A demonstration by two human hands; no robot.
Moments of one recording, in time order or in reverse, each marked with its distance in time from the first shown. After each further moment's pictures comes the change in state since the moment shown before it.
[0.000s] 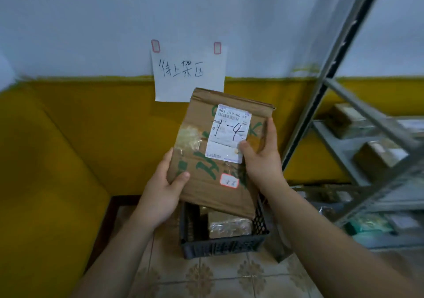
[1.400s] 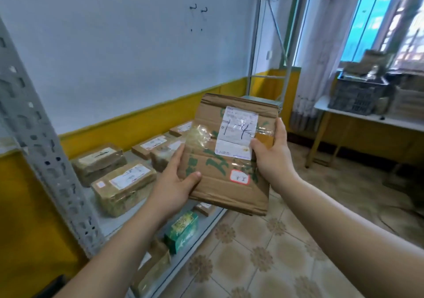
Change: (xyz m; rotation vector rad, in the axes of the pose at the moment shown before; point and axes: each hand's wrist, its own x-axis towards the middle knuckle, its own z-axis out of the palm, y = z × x) left_hand -0.224 0.354 0.491 -0.178 -0.820 0.479; right_hand -0.164 0.049 -0.657 -0.070 0.905 0.065
